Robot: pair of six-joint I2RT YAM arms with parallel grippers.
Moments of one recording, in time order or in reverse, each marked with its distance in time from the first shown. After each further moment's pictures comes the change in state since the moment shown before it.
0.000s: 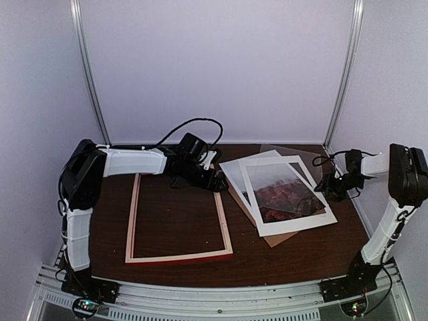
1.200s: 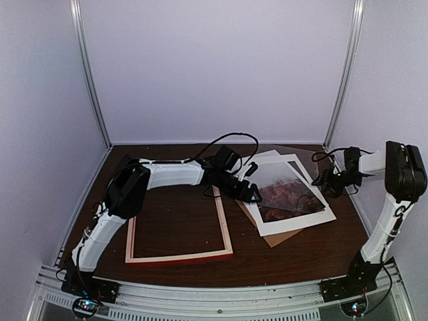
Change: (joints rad) left arm -0.131 0.405 0.463 -0.026 0.214 -0.040; right arm 0.000 0.075 0.068 0.058 -0.074 0.081
